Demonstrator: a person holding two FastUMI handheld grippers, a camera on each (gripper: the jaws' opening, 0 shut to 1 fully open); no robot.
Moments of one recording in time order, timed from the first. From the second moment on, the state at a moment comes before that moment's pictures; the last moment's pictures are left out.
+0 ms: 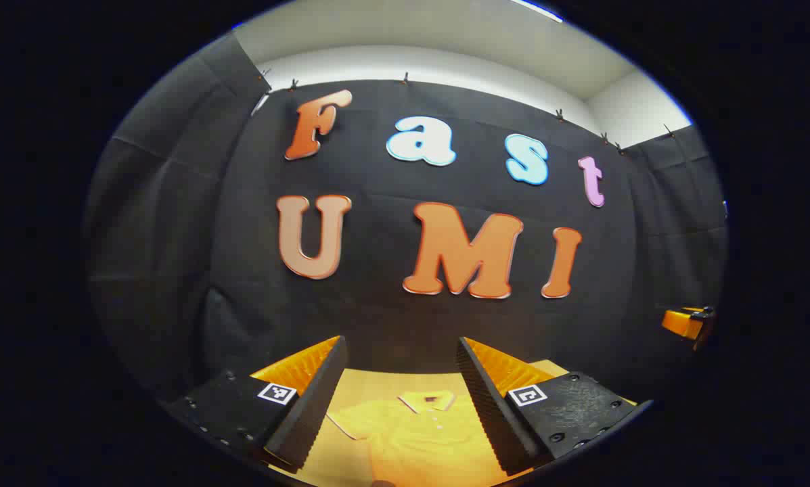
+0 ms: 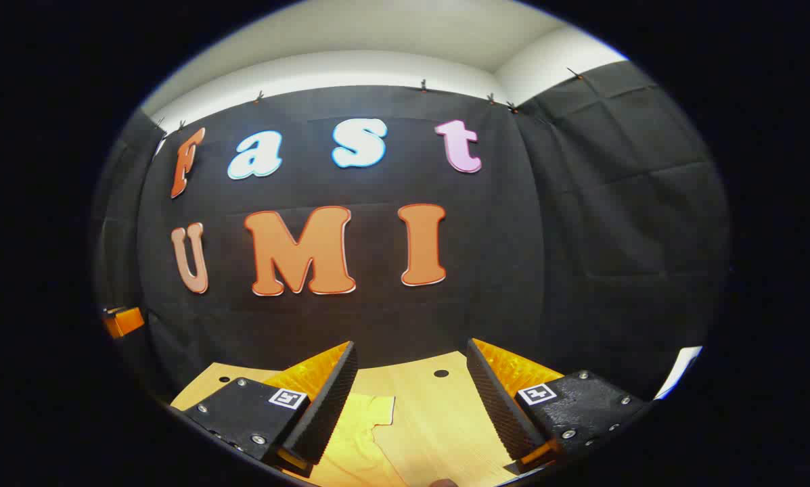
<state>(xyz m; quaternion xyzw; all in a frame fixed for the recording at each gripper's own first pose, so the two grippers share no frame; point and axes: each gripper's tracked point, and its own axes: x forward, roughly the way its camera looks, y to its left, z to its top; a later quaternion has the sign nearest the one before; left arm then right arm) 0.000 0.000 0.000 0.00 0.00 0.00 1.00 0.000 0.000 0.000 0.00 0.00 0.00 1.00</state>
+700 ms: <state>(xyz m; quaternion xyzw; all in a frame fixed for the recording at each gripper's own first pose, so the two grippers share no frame) 0.071 0.046 -0.041 -0.03 0.04 0.09 0.99 0.156 0.047 -0.075 0.00 0.14 0.10 0.99</state>
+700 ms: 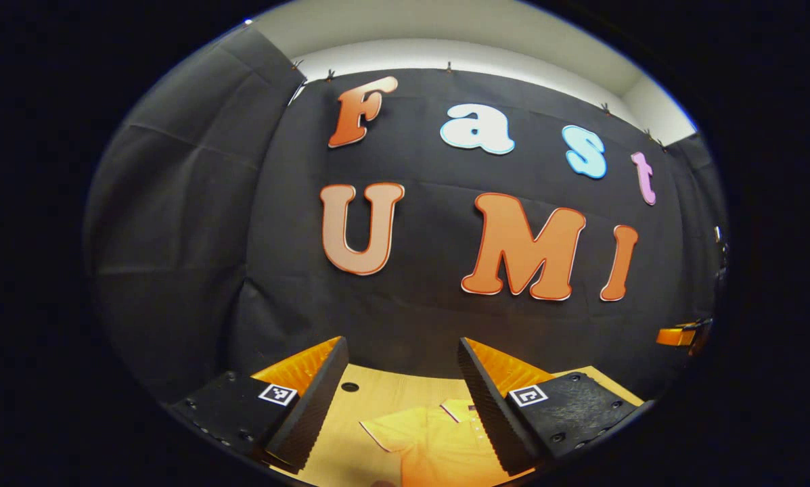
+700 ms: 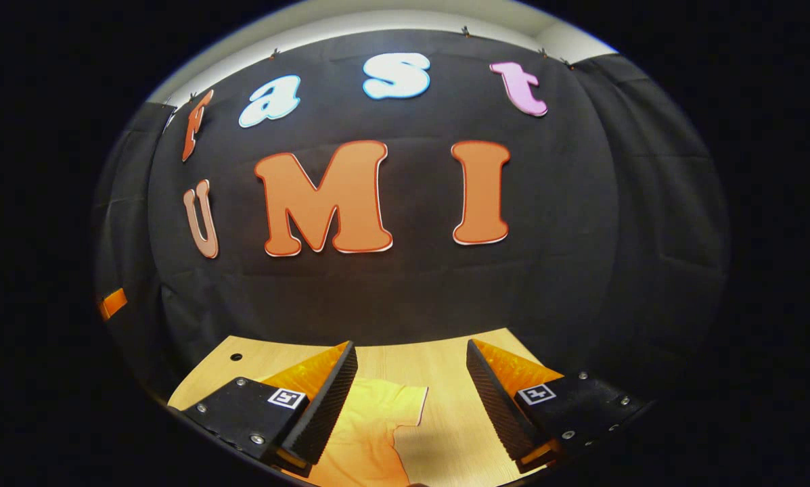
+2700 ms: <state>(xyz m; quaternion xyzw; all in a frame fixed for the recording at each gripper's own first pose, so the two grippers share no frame) 0.157 0.128 -0.164 -0.02 0.17 0.11 0.98 0.273 0.075 -0.411 -0.03 0.62 0.02 0.79</state>
